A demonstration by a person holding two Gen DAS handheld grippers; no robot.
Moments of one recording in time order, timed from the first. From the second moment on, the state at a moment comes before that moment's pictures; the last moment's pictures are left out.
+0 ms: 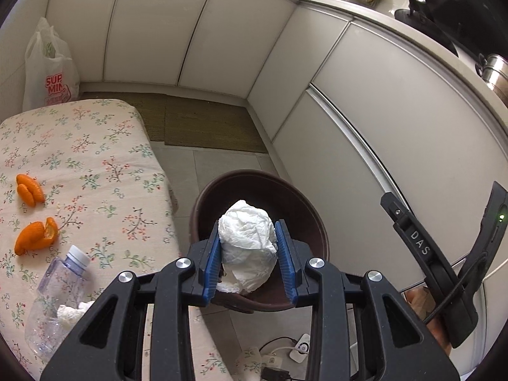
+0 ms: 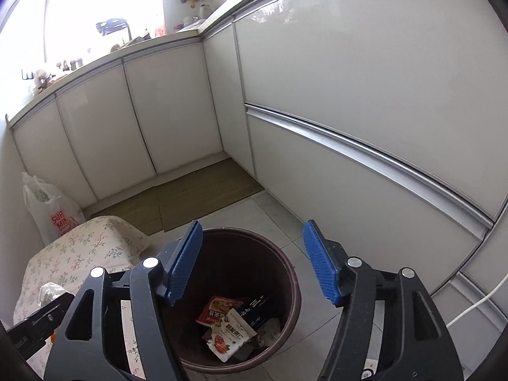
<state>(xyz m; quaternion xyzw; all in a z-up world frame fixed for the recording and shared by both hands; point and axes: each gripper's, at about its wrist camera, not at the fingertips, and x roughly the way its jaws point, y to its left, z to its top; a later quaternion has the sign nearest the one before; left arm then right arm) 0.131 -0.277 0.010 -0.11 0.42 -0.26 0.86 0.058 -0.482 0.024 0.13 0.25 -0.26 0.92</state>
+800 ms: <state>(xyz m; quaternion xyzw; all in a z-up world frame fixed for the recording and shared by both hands) 0.152 -0.374 -0.013 -0.03 0.46 -0.27 0.85 0.018 -0.554 0.016 0.25 0.23 -0.35 0.87</state>
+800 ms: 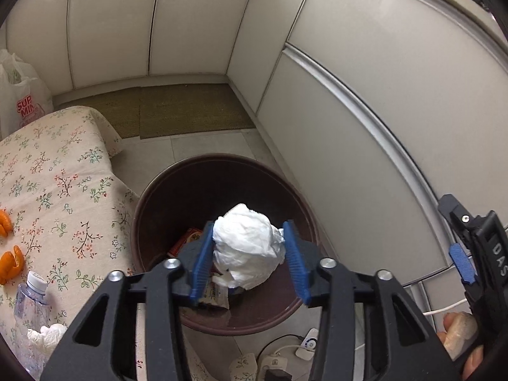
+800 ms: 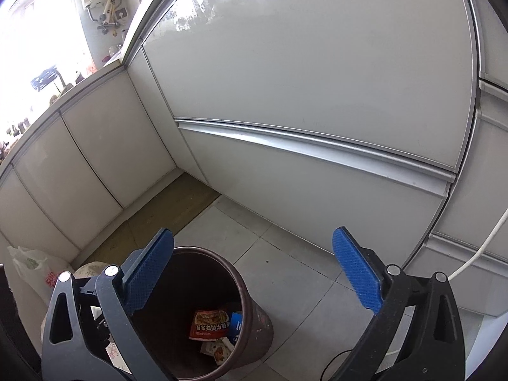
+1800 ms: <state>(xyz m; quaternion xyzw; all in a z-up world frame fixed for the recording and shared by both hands) 0.149 -0.212 -0.039 -0.11 0.46 -0.14 0.87 0.087 -0.399 -0.004 0.02 0.33 -0.23 0.91</state>
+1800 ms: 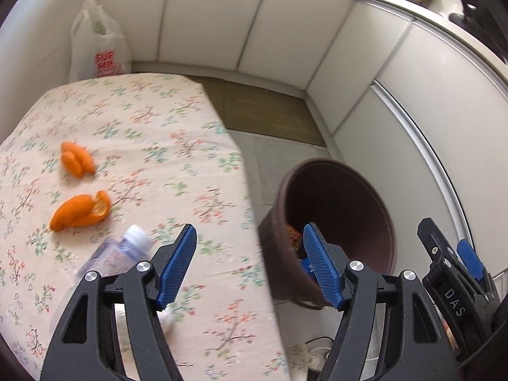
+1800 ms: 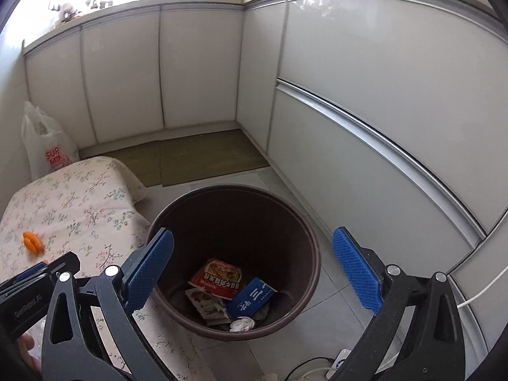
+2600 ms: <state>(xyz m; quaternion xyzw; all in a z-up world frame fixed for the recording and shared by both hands) 0.144 -0.028 -0.056 -0.13 0.47 -0.03 0.88 0.133 -0.224 -0.031 -0.09 0.38 -0.07 0.92</state>
